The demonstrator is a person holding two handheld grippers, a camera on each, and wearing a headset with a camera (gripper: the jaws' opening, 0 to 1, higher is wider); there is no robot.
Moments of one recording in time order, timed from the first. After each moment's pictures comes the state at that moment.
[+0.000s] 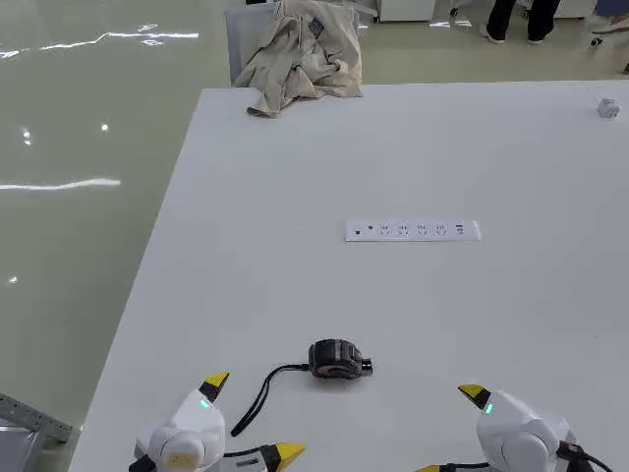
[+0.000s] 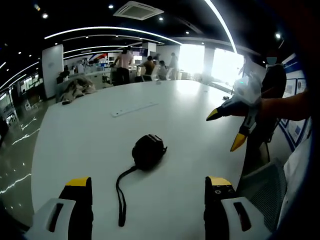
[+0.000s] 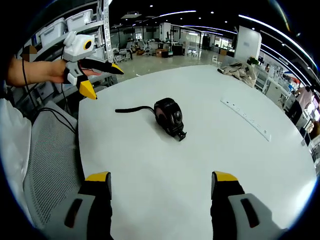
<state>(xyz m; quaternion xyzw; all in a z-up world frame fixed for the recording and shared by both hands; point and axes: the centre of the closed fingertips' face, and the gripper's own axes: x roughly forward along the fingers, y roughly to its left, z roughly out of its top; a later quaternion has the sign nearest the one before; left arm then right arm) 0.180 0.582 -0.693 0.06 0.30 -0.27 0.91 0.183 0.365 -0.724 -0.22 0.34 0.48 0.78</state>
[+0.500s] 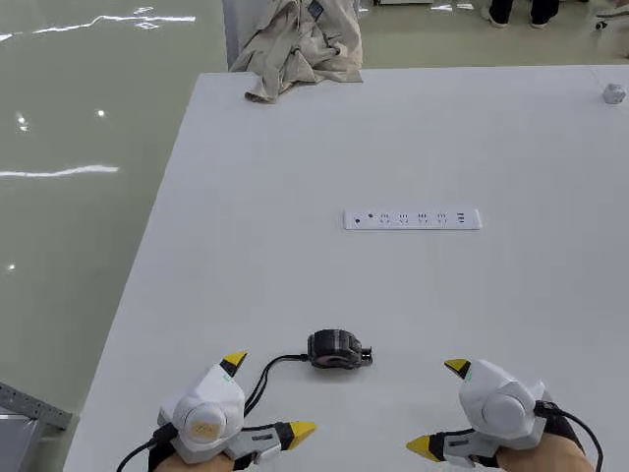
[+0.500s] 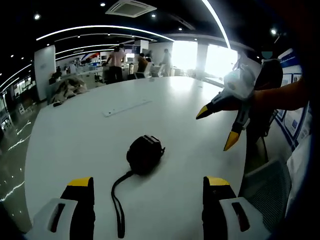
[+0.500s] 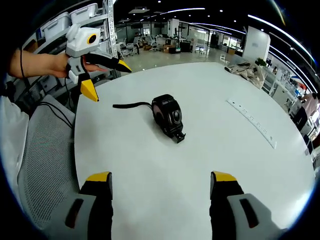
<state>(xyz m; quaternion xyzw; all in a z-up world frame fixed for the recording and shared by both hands) 0.201 0.566 -0.711 0.07 0.30 -0.30 0.90 0.207 0.373 -0.741 -0.24 0.35 0.50 0.76</state>
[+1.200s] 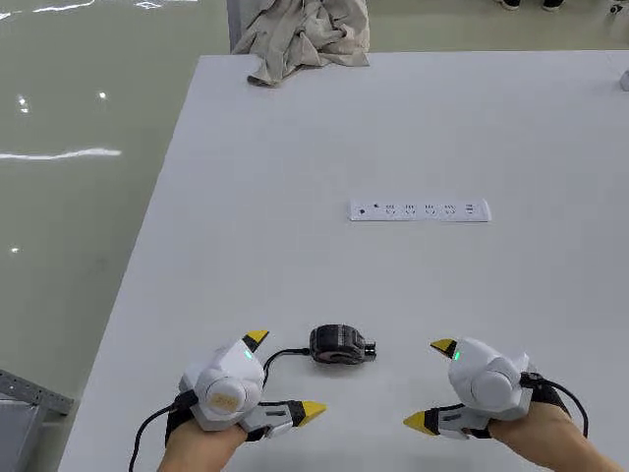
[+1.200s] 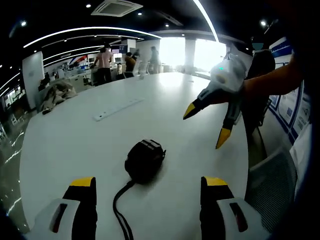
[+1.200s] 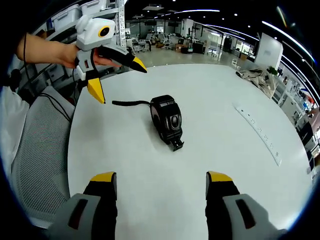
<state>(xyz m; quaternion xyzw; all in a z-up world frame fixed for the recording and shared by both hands) 0.231 0.551 -0.723 0.10 0.30 -0.35 0.88 0.233 0.392 -0.754 -0.27 0.33 0.53 0.73</state>
